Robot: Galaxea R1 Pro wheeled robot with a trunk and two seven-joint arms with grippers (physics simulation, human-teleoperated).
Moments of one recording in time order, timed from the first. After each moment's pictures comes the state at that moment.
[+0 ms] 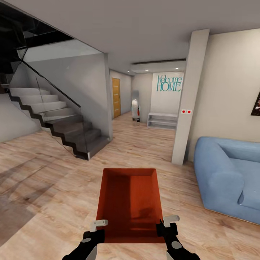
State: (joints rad) left arm -0.47 -0.10 -0.17 -0.34 0.21 0.03 0.22; right arm -0.52 0.08 0.23 -0.19 -0.08 -0.32 -0.19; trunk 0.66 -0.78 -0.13
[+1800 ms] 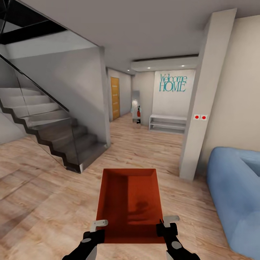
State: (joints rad) left arm -0.47 -0.10 -0.17 -0.34 0.21 0.03 0.22; right arm -0.52 0.08 0.23 -0.19 -0.08 -0.32 -0.19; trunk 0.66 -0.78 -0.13
